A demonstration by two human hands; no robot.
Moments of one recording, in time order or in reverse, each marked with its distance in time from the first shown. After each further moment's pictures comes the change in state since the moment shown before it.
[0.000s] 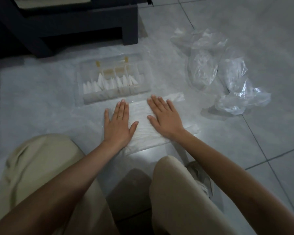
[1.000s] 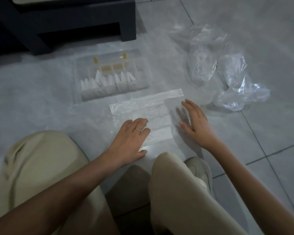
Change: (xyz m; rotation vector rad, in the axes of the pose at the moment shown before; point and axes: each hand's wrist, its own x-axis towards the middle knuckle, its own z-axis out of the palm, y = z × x) left_hand -0.046 0.023 -0.018 0.025 0.095 0.549; right_hand -0.084 0.055 -0.038 0.367 0.140 0.129
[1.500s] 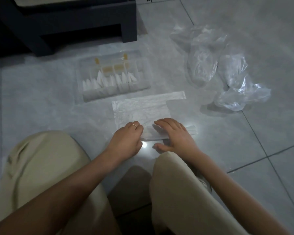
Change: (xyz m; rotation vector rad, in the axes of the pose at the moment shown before) left_hand 0.002 -0.006 -0.005 -0.246 0.011 -0.184; right_hand -0.013 -0.055 0.034 -0.035 -0.149 -0.161
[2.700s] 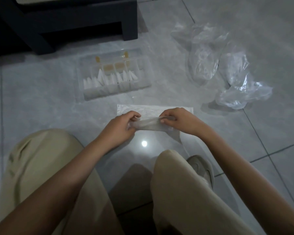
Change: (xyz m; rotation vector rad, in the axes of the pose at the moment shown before) left_hand 0.009 -0.025 -0.023 -0.502 -0.021 -0.215; right_hand 0.050 0.012 -0.044 0.205 -0.258 0.153
